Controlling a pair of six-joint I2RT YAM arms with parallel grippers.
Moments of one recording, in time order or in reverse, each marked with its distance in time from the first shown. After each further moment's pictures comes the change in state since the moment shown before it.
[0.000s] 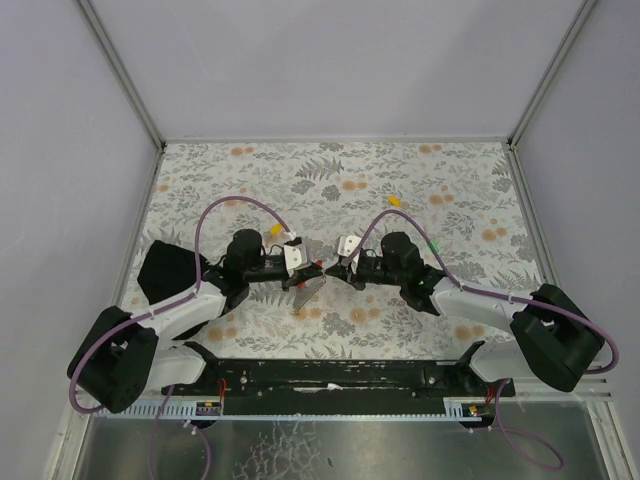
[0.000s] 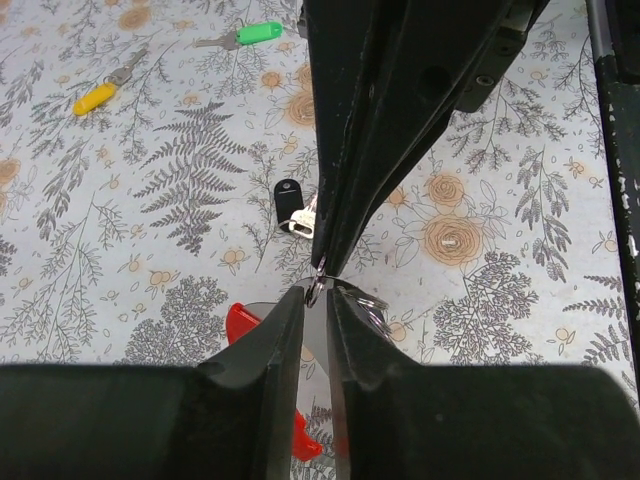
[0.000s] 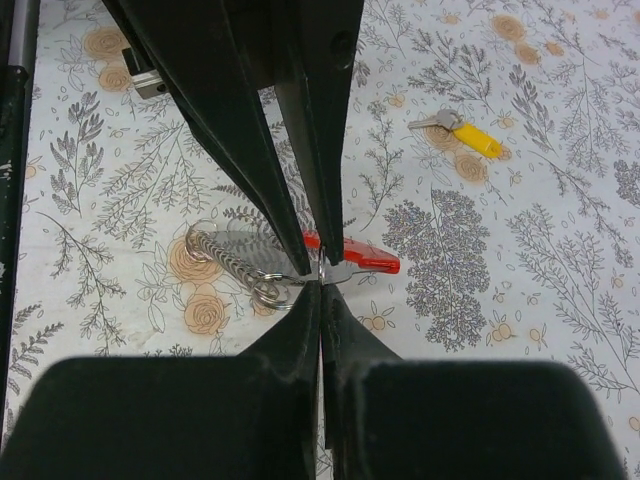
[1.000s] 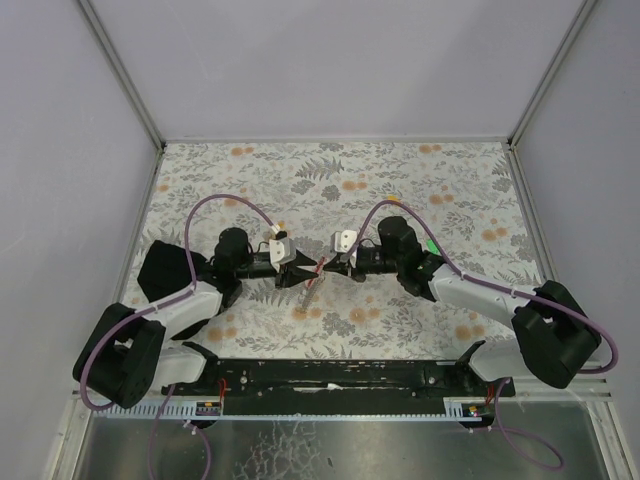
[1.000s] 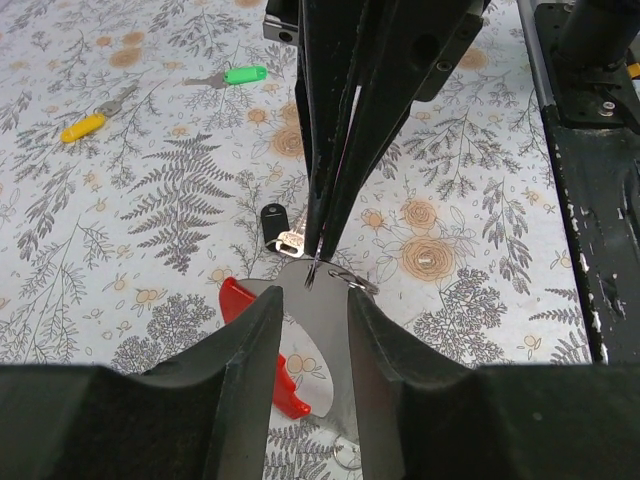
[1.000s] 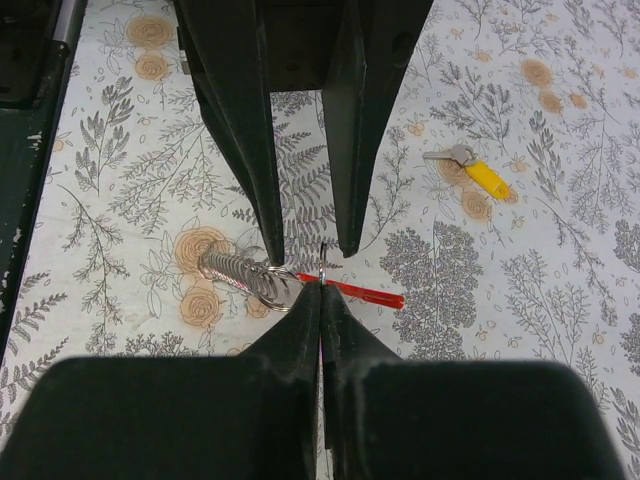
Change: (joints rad) left arm 0.117 0.023 -0.049 0.192 0.189 -0.133; right arm -0.046 0.018 0.128 -0.188 -0.161 -0.157
